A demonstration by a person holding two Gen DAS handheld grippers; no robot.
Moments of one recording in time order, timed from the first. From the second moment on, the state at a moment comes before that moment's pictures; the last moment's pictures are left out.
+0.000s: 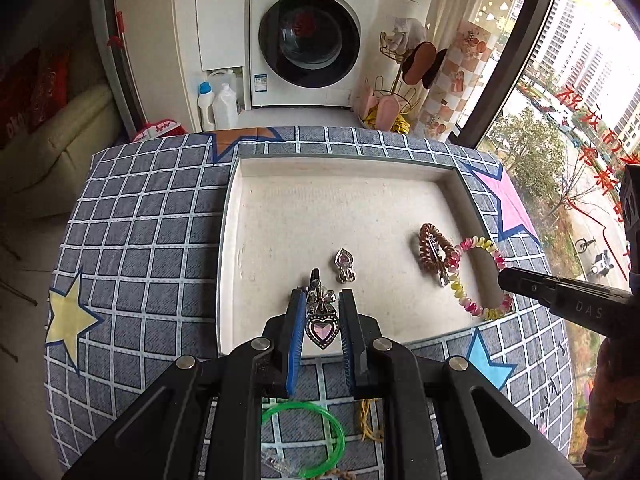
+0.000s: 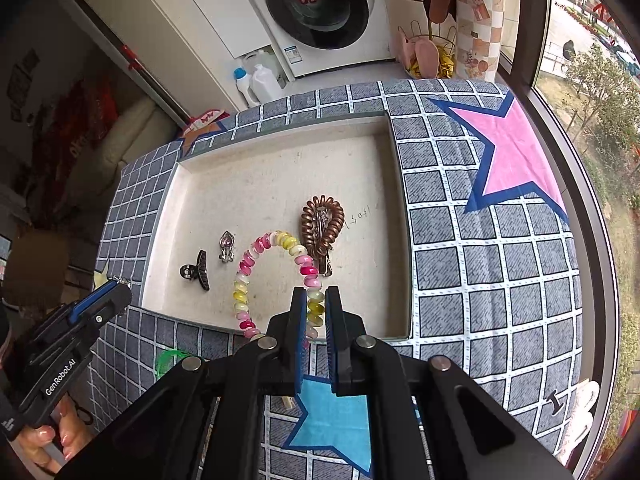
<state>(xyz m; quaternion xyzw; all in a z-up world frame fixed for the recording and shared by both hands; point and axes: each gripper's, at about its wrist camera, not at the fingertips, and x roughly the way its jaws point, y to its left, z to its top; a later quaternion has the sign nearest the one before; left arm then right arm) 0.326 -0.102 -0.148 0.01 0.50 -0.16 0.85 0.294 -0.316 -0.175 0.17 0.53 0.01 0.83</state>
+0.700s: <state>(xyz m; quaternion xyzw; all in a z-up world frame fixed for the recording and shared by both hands) 0.395 -0.145 -0.202 0.04 0.53 -0.13 0.84 0.367 -0.334 -0.211 0.17 0.55 0.01 0.82</state>
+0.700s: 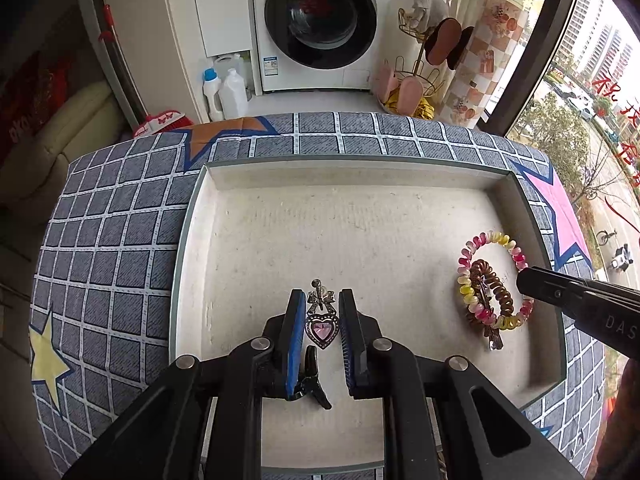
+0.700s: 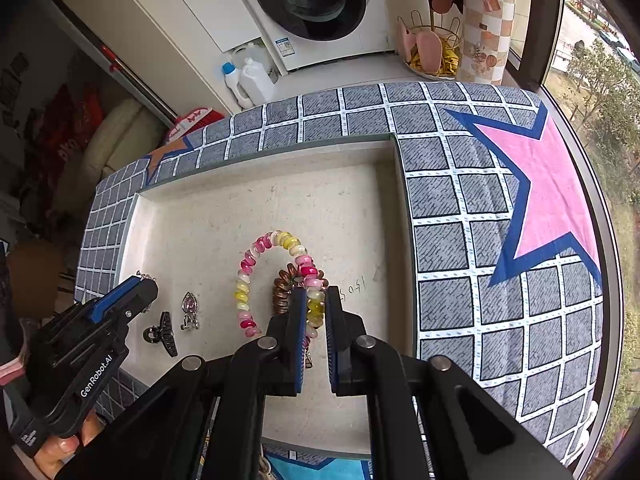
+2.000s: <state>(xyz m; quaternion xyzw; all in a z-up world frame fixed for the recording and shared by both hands) 0.361 -0.142 -0.161 0.07 0.50 -0.13 0.85 0.322 -0.331 -0.189 0.21 0.53 0.04 0.82</state>
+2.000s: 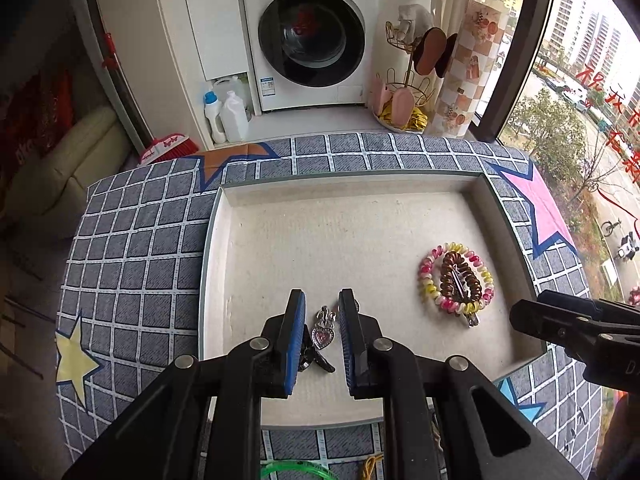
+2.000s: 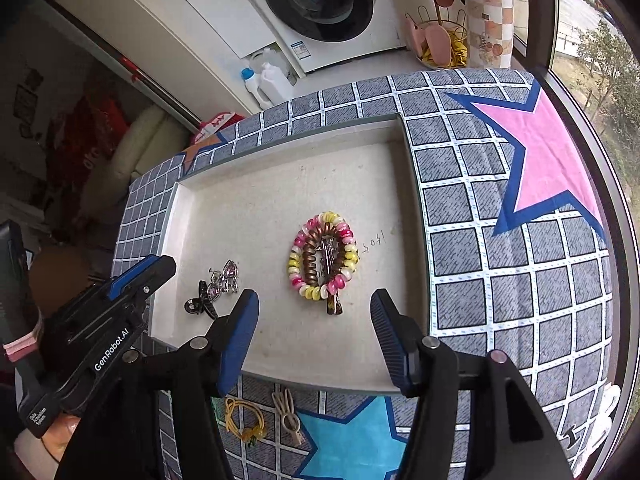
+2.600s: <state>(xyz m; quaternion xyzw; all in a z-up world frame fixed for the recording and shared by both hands) 0.294 -0.101 -0.139 0.05 0.49 -0.12 0.86 0.244 -0.306 -0.182 0.21 0.55 0.03 0.81</state>
